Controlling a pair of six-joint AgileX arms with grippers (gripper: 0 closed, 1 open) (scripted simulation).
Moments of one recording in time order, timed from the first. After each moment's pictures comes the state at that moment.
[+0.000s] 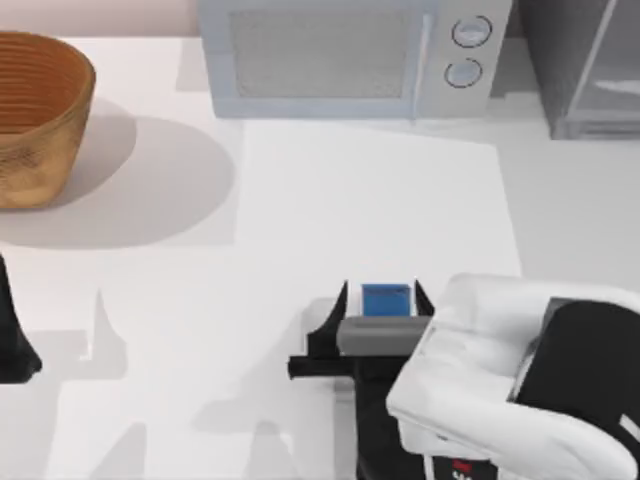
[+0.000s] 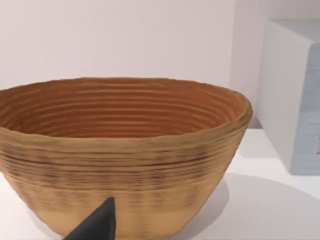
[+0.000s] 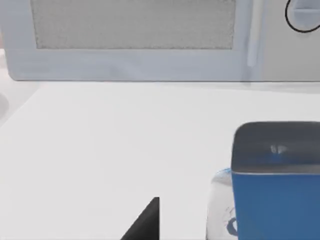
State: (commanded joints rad) left arm 0.00 0.00 0.00 0.00 0.00 0.00; right arm 1.03 2.51 0.77 1.73 1.07 0.02
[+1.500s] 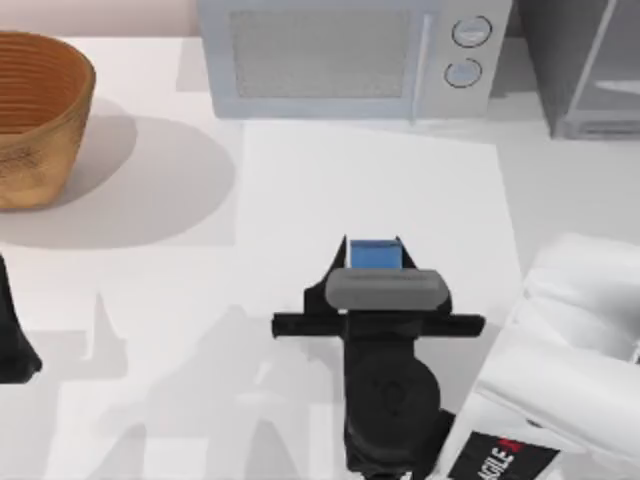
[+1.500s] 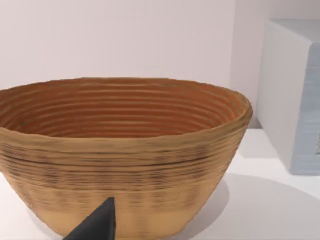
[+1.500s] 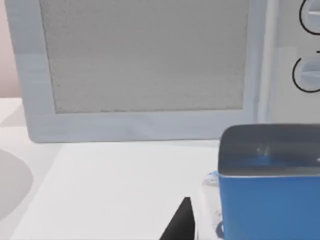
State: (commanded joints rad) left arm 0.00 0.00 0.00 0.00 0.00 0.00; right arm 1.03 2.28 0.75 1.53 1.07 0.03
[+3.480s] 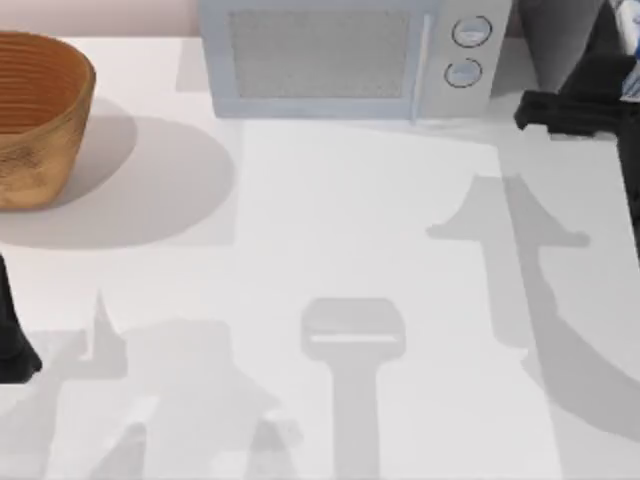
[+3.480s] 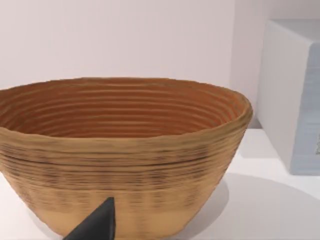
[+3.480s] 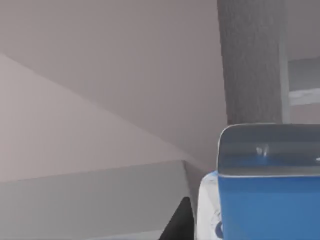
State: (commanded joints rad) left arm 0.00 0.00 0.00 0.00 0.00 0.00; right arm 0.66 1.17 0.55 0.82 0.71 0.01
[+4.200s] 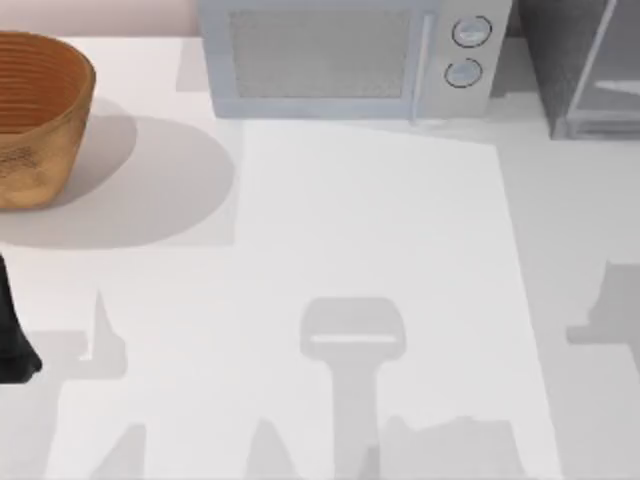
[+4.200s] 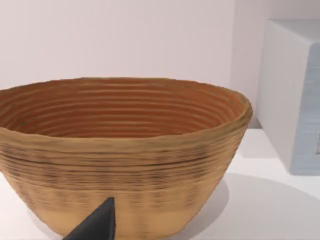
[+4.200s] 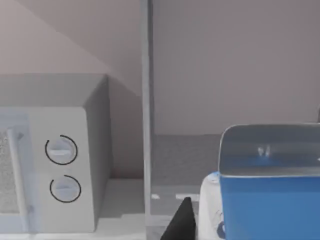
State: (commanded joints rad) left arm 0.00 0.00 0.00 0.00 0.00 0.00; right arm 0.15 0.26 0.13 0.20 0.16 0.00
